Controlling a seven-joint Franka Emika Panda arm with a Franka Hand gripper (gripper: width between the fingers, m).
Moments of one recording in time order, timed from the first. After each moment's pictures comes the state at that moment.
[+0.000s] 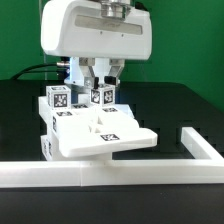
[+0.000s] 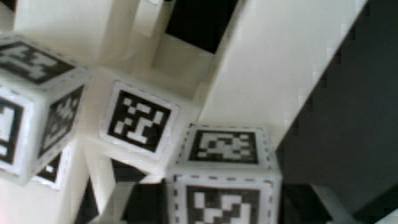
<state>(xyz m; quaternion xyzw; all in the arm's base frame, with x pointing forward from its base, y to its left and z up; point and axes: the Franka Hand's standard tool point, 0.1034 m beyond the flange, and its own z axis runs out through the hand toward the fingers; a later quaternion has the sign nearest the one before) 0.587 -0.022 0.124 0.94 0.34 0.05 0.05</state>
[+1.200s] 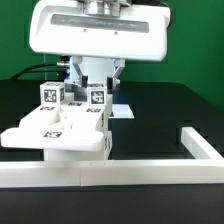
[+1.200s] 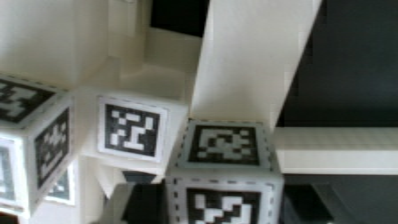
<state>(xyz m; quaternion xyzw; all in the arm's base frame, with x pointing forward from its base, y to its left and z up) 0.596 -0.029 0.127 0.99 -0.03 0.10 0.03</state>
